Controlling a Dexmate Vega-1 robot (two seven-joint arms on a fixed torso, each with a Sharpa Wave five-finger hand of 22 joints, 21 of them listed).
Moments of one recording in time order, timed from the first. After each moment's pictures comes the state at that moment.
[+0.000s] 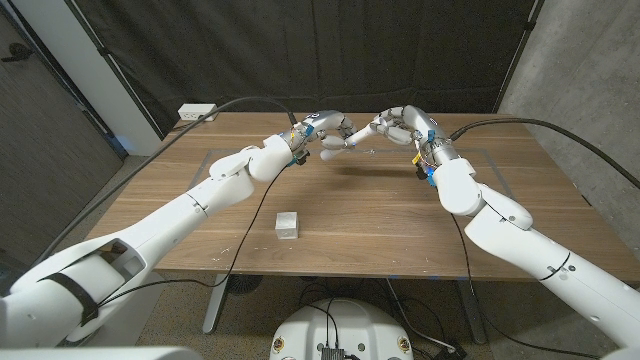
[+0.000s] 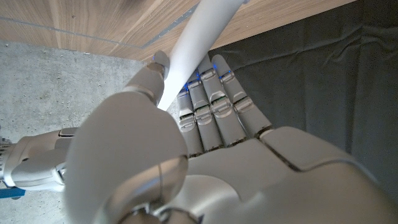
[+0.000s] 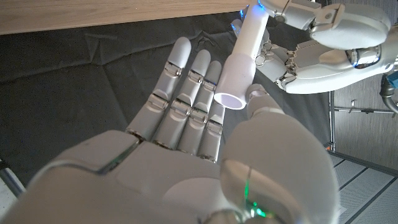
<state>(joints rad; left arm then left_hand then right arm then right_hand) 0.54 0.62 0.72 -1.62 0.50 -0.19 0.04 1.04 0.07 0.52 -0.16 0.17 0.93 0.03 0.27 0.25 1.03 -0.07 0.23 0.38 1.03 -0.13 0.24 0.22 0.68 -0.07 0.55 0.18 -0.98 -0.80 -0.50 -2.17 -0.29 -0.39 -0.26 0.89 0.09 0.38 -0.09 0.17 0.83 -0.08 0.26 0.30 1.04 -0.12 0.22 0.19 1.04 -0.17 0.25 0.22 0.83 -0.10 0.70 0.21</state>
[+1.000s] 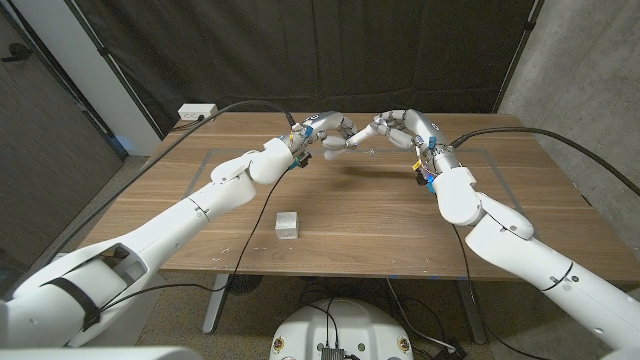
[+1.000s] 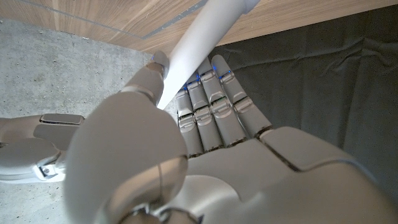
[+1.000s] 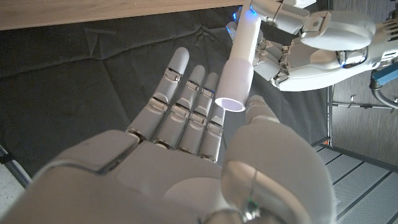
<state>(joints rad) 0.57 0.61 0.71 -1.61 0.43 -0.19 0.06 1.04 0.07 0.52 -0.16 0.17 0.94 0.03 0.27 0.25 1.03 -0.07 0.23 0.39 1.03 -0.13 0.24 0.22 0.68 -0.07 0.56 0.18 -1.04 -0.79 -0.48 -2.19 -0.33 -0.37 -0.34 0.73 0.07 0.27 -0.03 0.17 0.73 -0.09 0.18 0.25 0.83 -0.07 0.19 0.19 0.80 -0.10 0.19 0.22 0.68 -0.07 0.65 0.19</state>
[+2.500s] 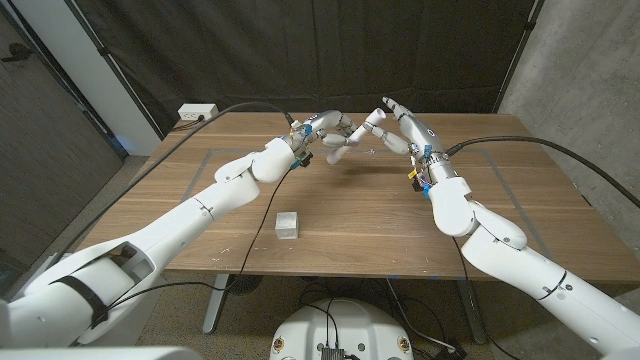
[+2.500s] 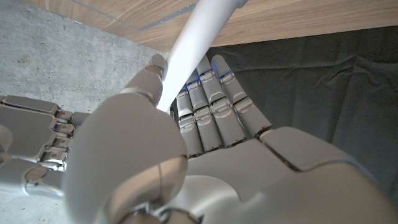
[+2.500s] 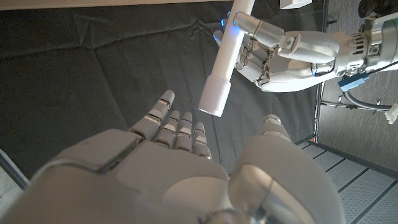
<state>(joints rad) 0.56 0.58 0.71 -1.57 0.36 -0.17 0.06 1.04 0.07 0.52 -0.16 0.17 0.94 0.03 0.26 0.25 1.03 -0.07 0.23 0.39 1.03 -0.13 0.25 0.22 0.68 -0.07 0.56 0.18 -1.07 -0.76 -0.48 -2.15 -0.40 -0.29 -0.40 0.49 0.06 0.15 -0.02 0.18 0.08 0.05 0.17 0.19 0.14 0.06 0.19 0.18 0.08 0.02 0.18 0.19 0.21 -0.03 0.33 0.18</state>
